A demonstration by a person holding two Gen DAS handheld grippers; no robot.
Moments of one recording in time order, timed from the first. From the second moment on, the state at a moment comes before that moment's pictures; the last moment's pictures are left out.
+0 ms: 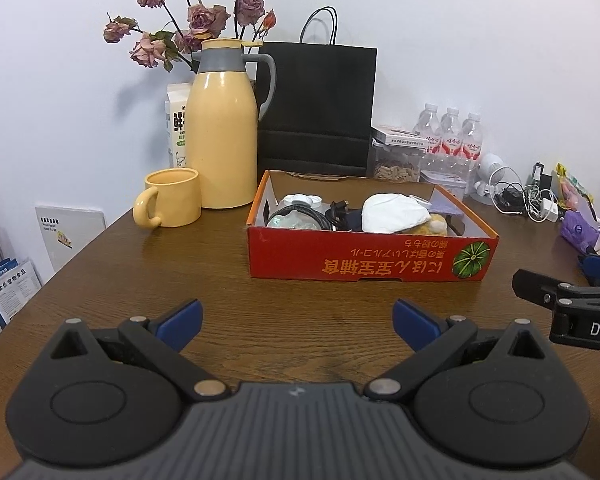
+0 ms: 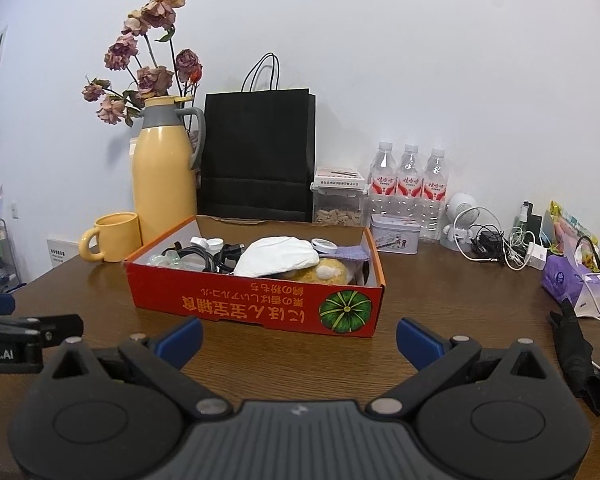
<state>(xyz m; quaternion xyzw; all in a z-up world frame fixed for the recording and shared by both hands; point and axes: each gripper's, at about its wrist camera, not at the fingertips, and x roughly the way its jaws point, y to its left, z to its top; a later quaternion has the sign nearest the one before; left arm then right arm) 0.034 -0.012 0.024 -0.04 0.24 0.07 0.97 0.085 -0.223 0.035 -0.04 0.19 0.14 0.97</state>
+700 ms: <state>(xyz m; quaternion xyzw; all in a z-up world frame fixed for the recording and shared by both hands) 0.031 -0.013 0.025 -0.04 0.24 0.07 0.97 0.081 -0.225 0.035 -0.04 0.19 0.14 0.97</state>
